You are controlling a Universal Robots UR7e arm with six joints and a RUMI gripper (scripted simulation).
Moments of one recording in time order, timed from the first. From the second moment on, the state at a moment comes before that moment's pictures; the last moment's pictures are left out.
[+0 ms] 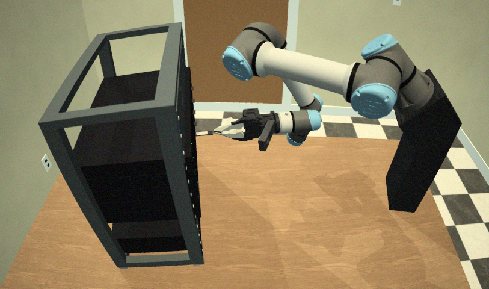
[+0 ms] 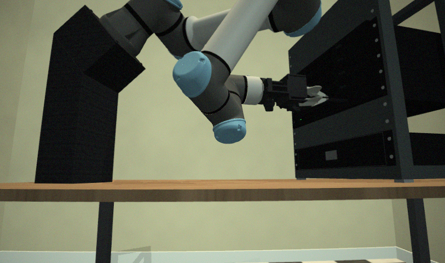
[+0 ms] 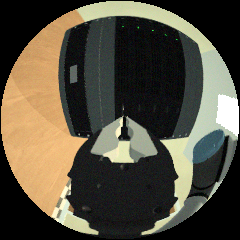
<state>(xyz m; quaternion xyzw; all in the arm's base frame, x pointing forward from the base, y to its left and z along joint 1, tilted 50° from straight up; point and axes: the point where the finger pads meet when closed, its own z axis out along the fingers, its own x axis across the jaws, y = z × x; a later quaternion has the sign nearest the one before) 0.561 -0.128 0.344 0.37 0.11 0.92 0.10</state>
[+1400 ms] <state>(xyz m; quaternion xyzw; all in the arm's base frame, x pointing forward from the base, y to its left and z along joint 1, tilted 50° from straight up) 0.574 -0.125 0.358 0.37 0.11 0.92 0.10</state>
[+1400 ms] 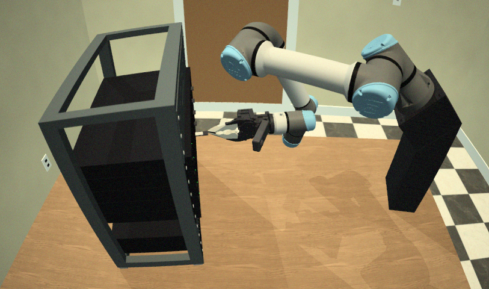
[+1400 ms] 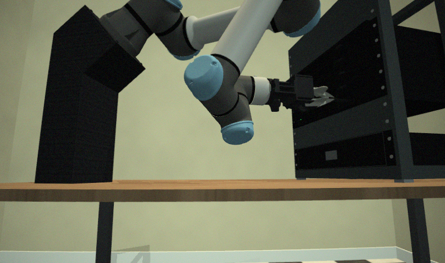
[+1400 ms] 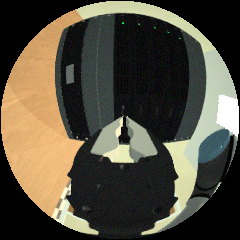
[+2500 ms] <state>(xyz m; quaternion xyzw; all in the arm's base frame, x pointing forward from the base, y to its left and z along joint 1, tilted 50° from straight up) 0.598 -0.120 0.382 0.37 0.11 0.92 0.10</state>
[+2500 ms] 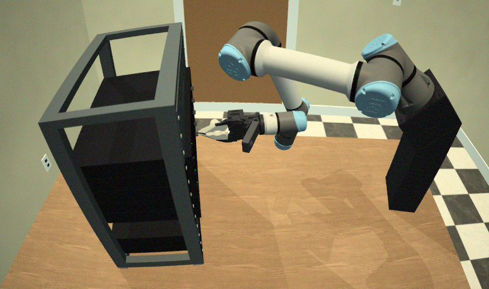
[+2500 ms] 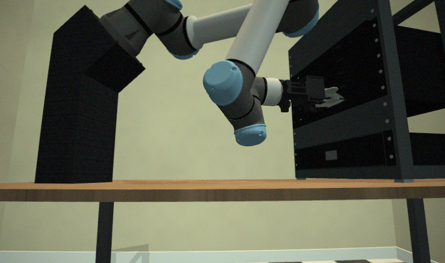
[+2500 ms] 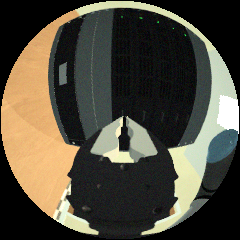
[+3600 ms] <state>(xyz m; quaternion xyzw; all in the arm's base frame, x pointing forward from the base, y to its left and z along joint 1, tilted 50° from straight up) 0.587 -0.123 0.371 0.37 0.11 0.92 0.10</state>
